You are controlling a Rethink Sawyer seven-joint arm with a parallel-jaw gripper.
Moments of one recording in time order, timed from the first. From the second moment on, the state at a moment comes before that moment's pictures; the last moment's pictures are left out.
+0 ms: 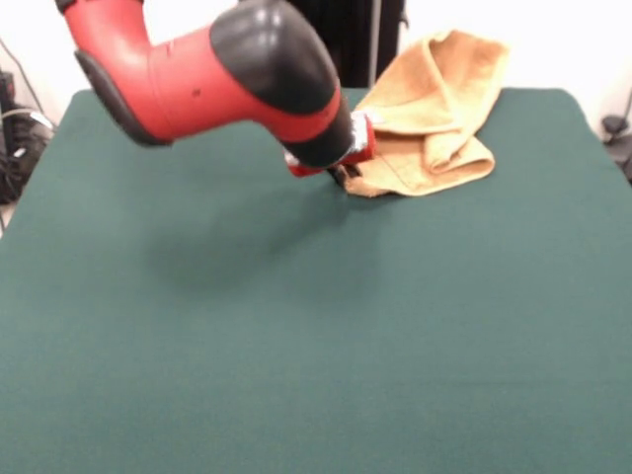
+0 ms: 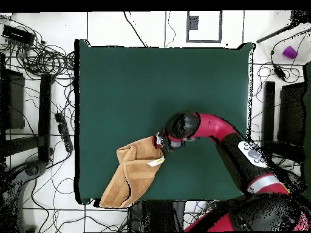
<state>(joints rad) -0.72 -0.22 0.61 1.51 -0.52 1.11 1.81</state>
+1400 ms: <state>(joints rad) -0.39 0.14 0.73 0.60 -0.40 1.90 1.81</state>
